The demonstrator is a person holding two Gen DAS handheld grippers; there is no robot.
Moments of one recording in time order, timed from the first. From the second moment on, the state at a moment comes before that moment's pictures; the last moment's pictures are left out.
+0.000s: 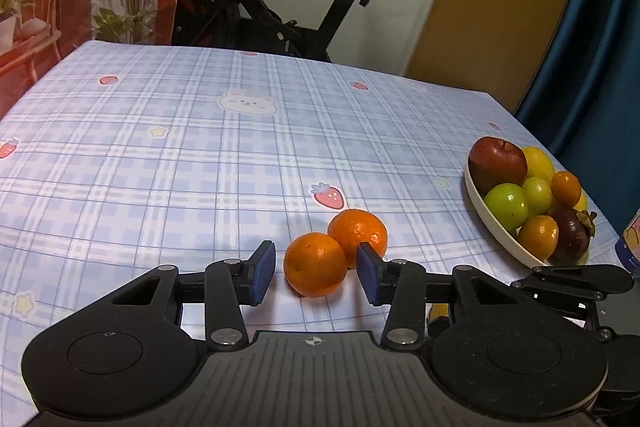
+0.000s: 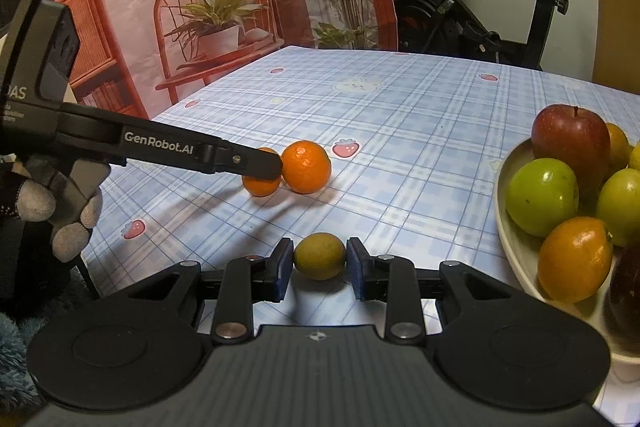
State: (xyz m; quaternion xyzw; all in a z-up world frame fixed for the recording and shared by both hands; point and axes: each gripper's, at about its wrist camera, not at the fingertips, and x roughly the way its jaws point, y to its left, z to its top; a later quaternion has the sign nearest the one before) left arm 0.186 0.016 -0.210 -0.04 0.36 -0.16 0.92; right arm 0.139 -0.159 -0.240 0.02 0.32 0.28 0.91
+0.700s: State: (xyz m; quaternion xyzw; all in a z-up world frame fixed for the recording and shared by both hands) left arm 0.178 -0.018 -0.176 -0.02 0.32 -0.23 0.92; right arm 0.129 -0.190 -0.217 0.04 0.27 0.22 0.94
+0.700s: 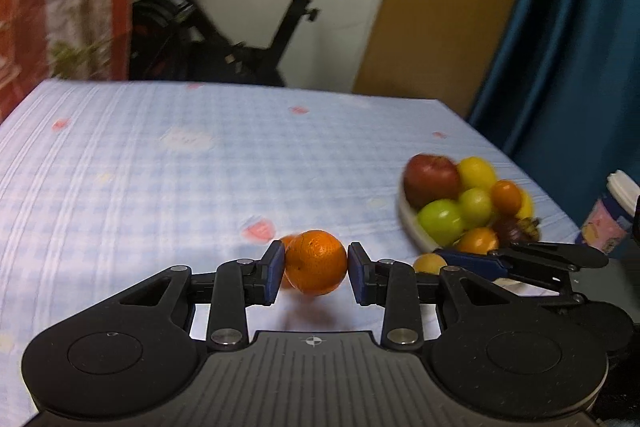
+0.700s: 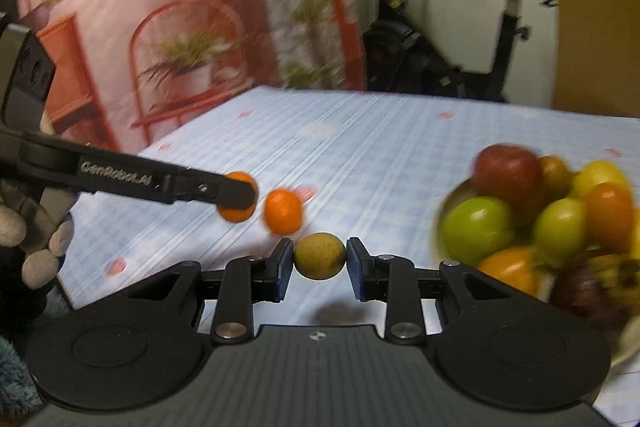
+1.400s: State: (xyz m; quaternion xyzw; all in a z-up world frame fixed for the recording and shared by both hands) left arm 0.228 -0.167 -0.180 0.04 0.35 -0.34 0.87; right arm 0.129 -0.270 -0.210 0.06 0.24 0.08 0.97
